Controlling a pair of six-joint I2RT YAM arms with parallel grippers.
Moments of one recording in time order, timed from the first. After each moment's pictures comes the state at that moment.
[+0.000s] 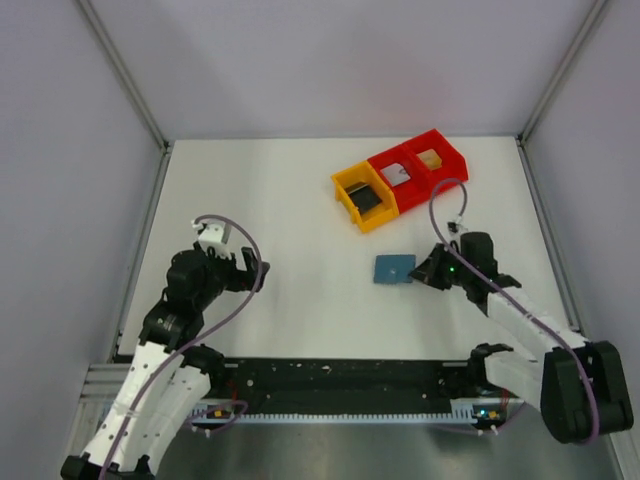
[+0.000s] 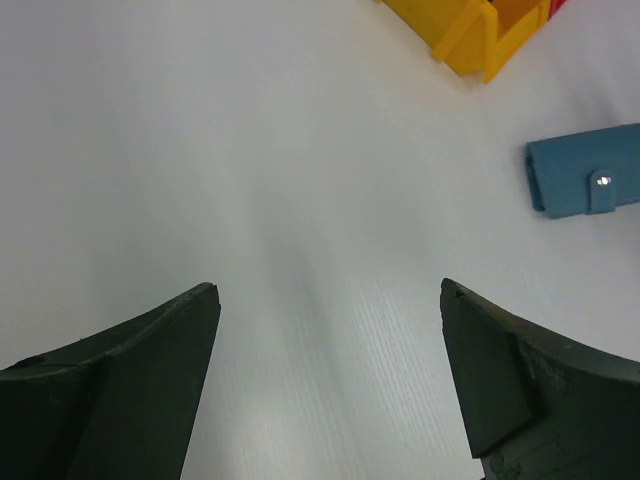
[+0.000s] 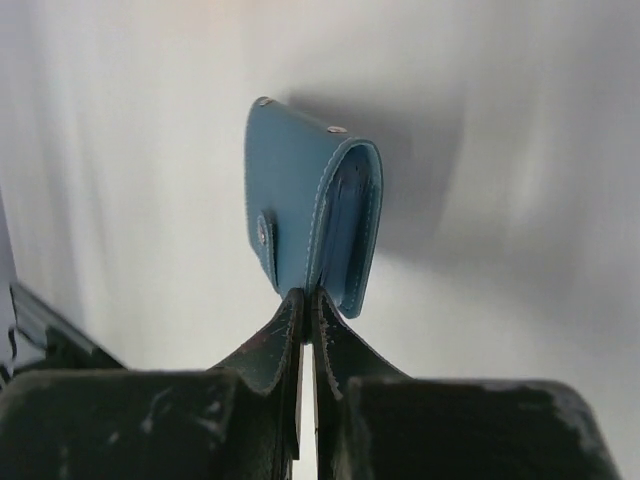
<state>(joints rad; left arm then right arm) -0.27 0.53 0.55 -0.42 0.12 -0.22 0.14 1.01 0.37 -0.08 -0.39 0.61</state>
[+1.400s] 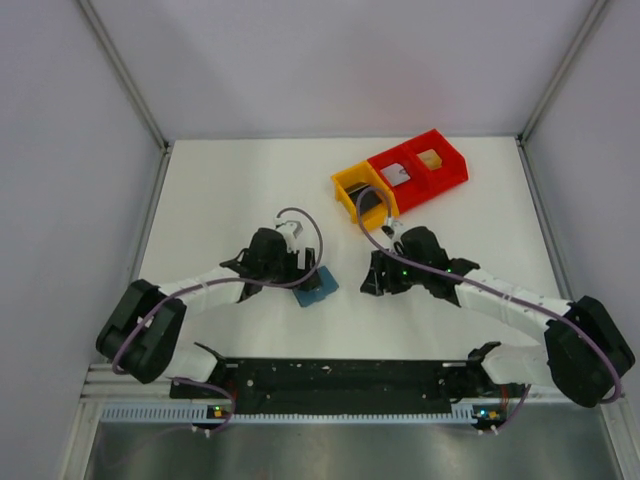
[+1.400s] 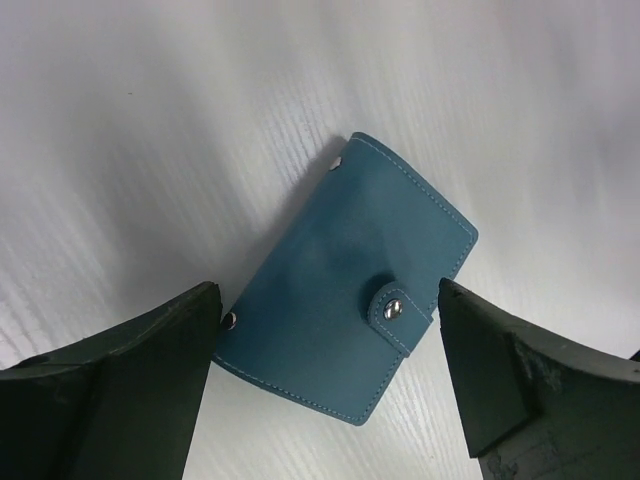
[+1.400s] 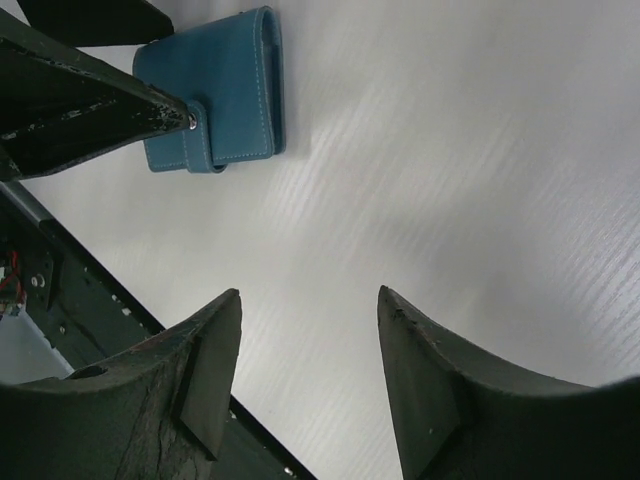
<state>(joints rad) -0.53 1.39 0.57 0.03 0.23 -0.40 0.65 1.25 0.63 -0.16 -0.28 0.46</state>
